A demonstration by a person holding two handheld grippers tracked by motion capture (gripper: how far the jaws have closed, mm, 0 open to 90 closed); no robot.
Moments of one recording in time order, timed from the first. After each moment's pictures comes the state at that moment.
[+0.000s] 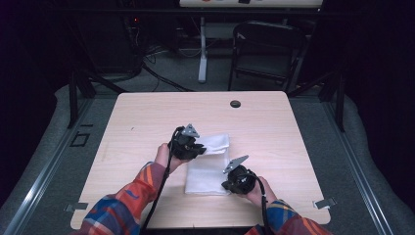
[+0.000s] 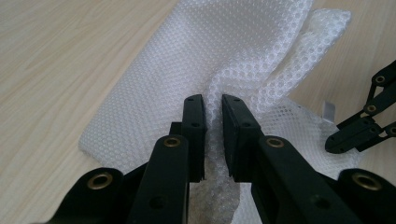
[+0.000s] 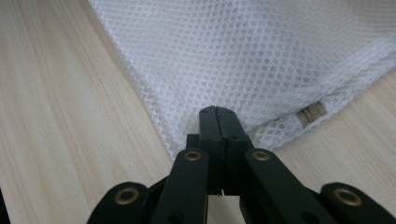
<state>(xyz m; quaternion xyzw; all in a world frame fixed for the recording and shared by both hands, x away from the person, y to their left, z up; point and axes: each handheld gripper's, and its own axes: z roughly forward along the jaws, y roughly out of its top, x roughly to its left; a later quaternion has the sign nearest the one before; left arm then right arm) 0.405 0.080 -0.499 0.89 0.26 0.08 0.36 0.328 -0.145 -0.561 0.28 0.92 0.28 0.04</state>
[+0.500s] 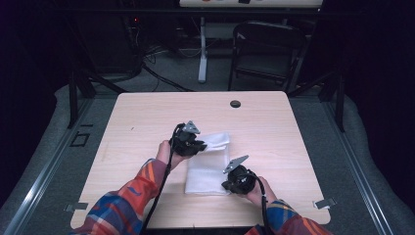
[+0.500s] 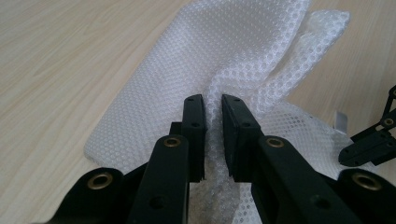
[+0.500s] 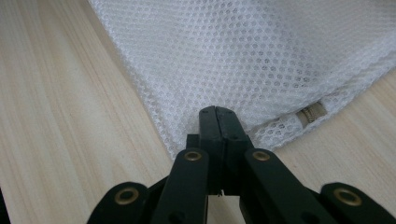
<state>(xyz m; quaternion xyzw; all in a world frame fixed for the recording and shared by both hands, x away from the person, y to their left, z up) 0.416 0.078 -0.500 0.89 0.26 0.09 0.37 0.327 -0.144 -0.561 0.28 0.92 0.28 0.04</state>
